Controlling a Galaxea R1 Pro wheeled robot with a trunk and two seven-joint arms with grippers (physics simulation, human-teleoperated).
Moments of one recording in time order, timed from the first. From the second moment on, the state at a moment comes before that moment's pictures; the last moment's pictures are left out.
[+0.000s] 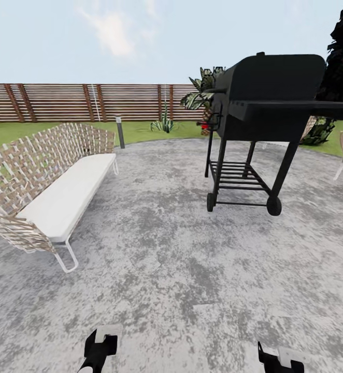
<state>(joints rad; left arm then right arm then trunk) -0.40 -0.05 0.13 -0.29 -0.16 -0.34 0.13 -0.40 -0.11 -0.68 -0.07 0.53 -0.64 -0.08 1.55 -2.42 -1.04</state>
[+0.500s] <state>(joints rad) -0.40 -0.05 0.13 -0.29 -0.16 -0.34 0.13 -0.40 -0.11 -0.68 -0.07 0.53 -0.64 -0.08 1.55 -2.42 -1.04</state>
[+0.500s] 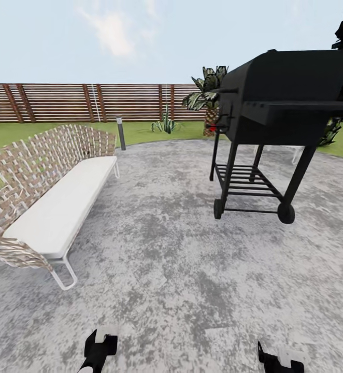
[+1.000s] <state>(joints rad) -0.40 -0.05 0.13 -0.29 -0.16 -0.34 0.13 -0.40 -0.11 -0.68 -0.06 0.53 -0.64 -0.08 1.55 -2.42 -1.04</state>
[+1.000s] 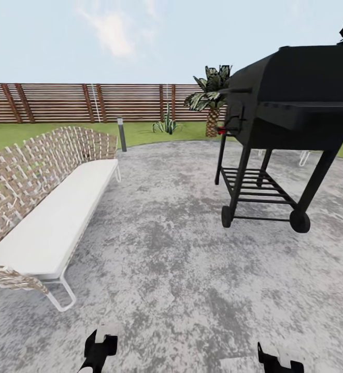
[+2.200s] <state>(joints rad) -0.40 -0.05 0.13 -0.29 -0.16 -0.34 0.13 -0.40 -0.11 -0.68 -0.06 0.53 -0.64 -0.08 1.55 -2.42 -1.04</state>
